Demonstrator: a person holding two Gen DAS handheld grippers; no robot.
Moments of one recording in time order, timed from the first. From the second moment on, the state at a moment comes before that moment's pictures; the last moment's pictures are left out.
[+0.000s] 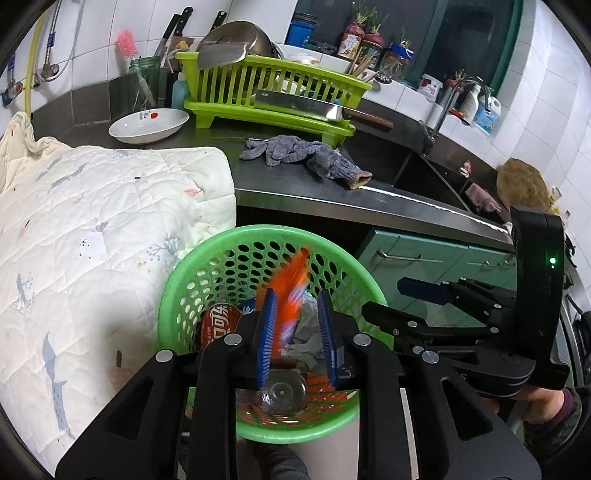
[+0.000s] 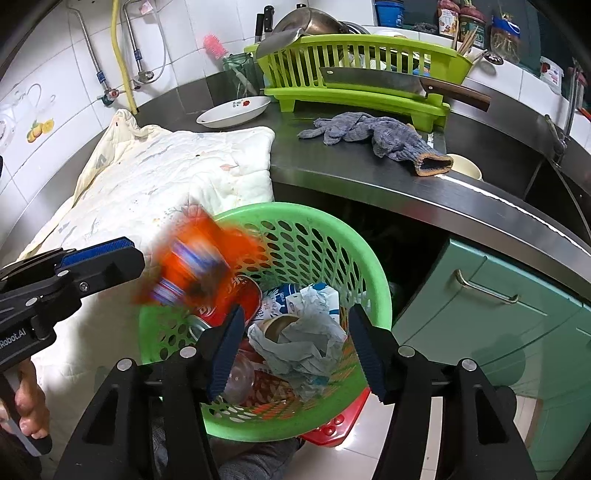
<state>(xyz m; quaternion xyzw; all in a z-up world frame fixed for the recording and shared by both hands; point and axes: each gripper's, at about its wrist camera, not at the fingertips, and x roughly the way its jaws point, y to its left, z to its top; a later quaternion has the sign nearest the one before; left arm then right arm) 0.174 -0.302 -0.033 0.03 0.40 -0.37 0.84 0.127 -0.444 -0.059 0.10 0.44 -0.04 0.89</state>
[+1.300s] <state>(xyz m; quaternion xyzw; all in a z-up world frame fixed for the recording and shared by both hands) 0.162 -0.224 -0.009 0.02 0.37 -0.30 0.88 0.102 -0.390 -0.039 0.09 0.41 -0.03 0.90</state>
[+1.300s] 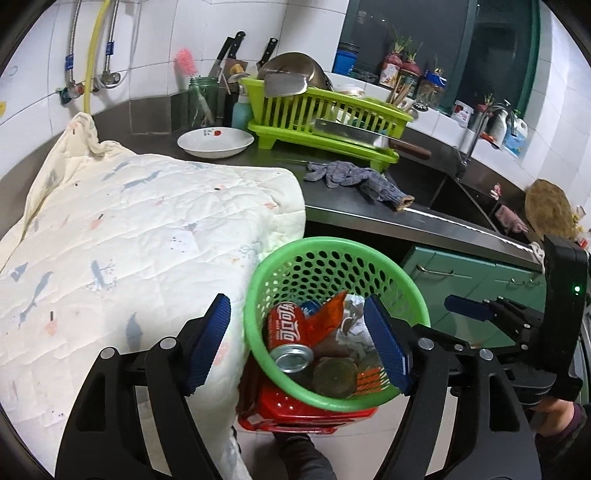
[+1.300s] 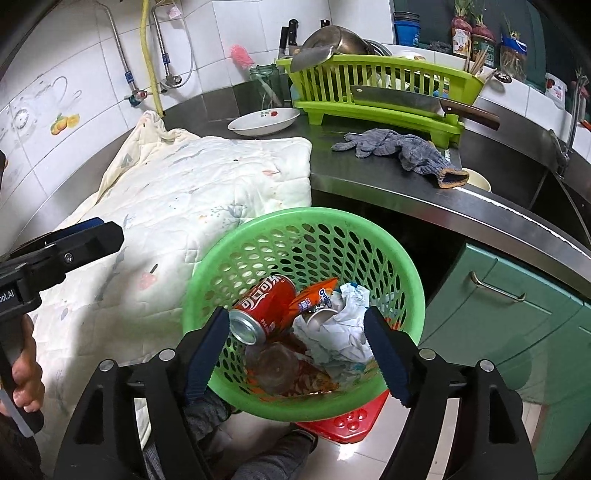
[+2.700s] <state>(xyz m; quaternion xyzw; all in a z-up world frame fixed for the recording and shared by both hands) 0.118 -0.088 0.010 0.03 0.33 -0.15 0.93 0.070 -0.286 -0.017 0.06 0.39 0.01 0.92</state>
